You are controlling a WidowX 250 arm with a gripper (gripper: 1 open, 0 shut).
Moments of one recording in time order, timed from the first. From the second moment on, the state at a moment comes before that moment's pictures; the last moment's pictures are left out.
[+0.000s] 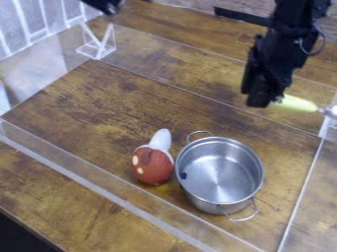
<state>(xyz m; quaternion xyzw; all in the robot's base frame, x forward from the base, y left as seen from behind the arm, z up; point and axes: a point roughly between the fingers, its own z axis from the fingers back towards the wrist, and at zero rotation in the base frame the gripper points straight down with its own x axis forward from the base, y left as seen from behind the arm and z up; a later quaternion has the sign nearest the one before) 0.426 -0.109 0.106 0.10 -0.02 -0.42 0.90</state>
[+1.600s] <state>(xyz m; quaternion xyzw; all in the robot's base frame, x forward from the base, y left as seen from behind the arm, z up) 0.370 -0.098 0.142 0.18 0.04 -0.01 0.98</state>
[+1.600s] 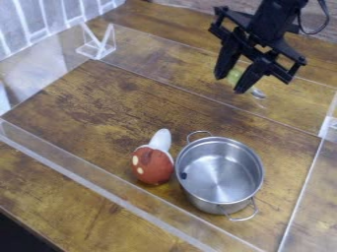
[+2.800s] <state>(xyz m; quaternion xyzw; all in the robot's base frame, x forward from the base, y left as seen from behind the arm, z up) 0.348 -0.025 0.095 0.13 -0.01 0.05 0.99</state>
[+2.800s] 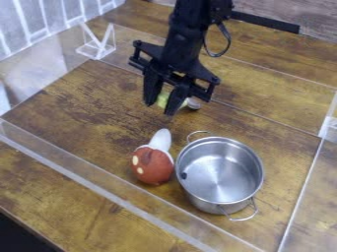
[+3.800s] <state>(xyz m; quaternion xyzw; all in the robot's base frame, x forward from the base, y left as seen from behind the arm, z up) 0.365 0.001 0.086 0.10 -0.05 0.00 0.99</state>
